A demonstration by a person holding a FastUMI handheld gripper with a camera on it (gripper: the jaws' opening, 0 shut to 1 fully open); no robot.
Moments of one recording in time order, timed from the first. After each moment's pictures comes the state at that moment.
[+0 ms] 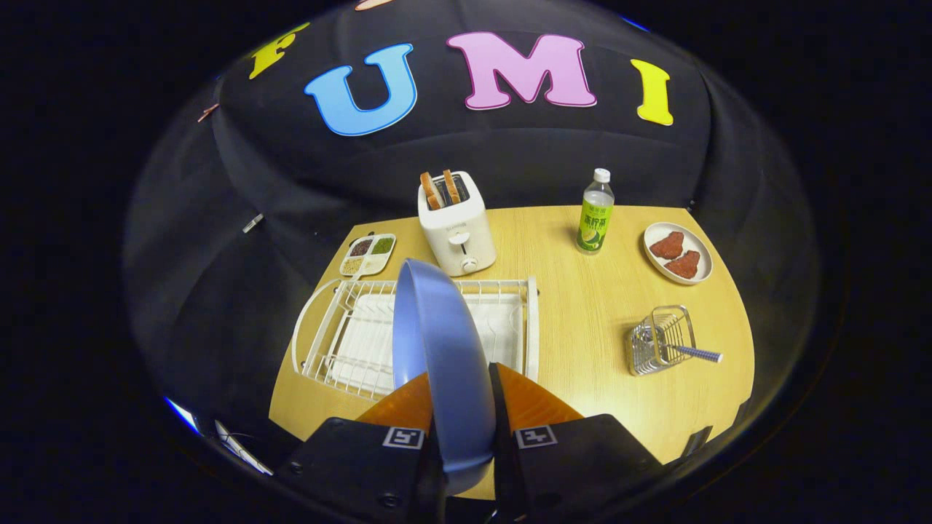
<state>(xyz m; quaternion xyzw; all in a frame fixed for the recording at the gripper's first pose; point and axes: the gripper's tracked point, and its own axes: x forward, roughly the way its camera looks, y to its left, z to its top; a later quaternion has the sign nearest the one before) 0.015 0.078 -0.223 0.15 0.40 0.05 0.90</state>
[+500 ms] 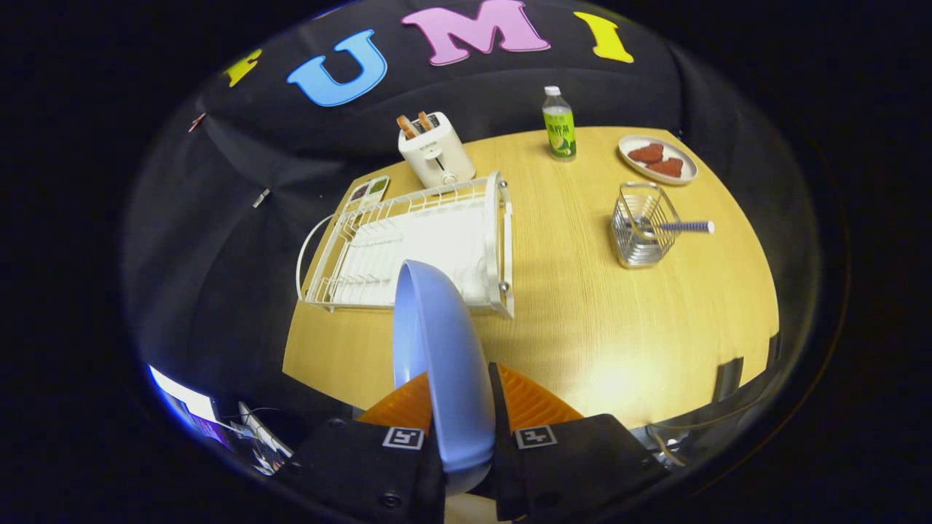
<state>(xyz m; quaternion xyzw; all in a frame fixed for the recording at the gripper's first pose) -0.119 0.055 -0.298 0.22 0.49 0.07 0.84</state>
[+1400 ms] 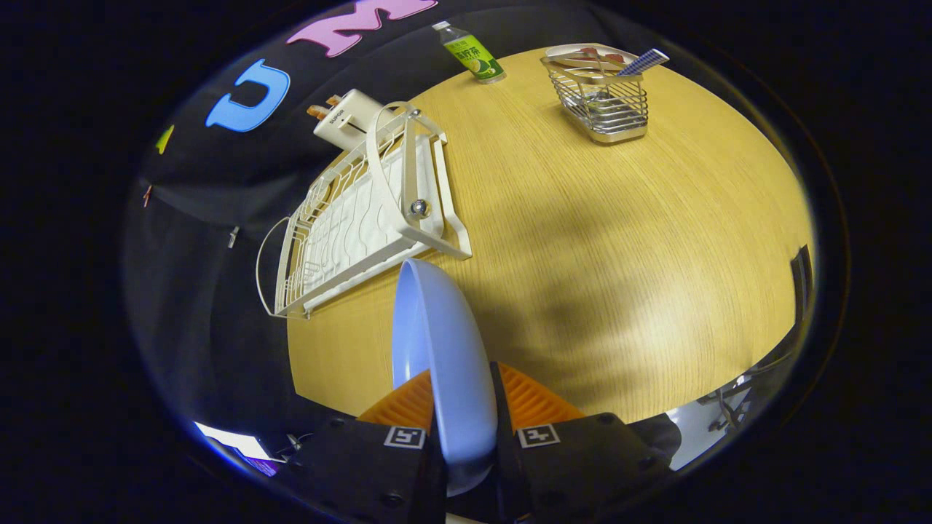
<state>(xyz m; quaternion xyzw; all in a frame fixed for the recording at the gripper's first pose) -0.127 0.066 -0.407 0.36 0.52 0.03 0.77</state>
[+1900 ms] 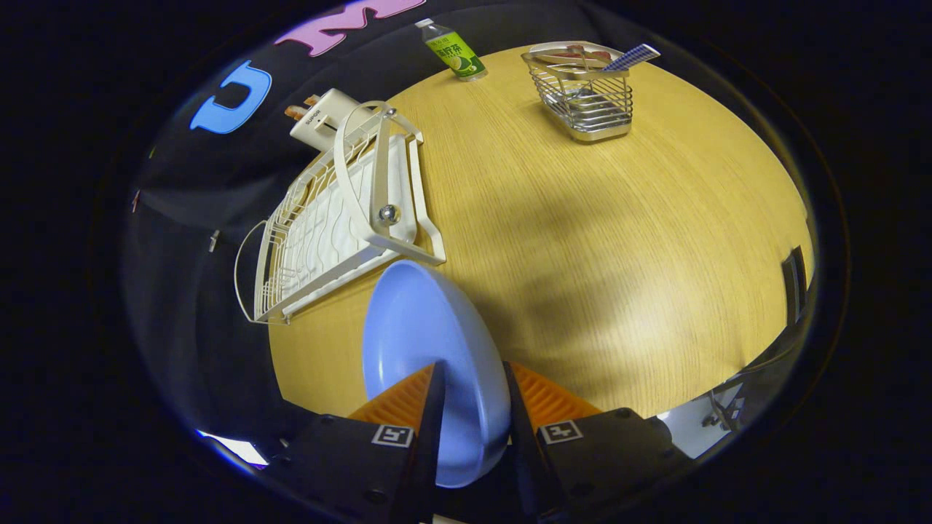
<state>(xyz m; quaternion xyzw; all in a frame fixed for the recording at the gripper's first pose) -0.126 0.045 -0.423 0.33 0.54 0.00 0.78</state>
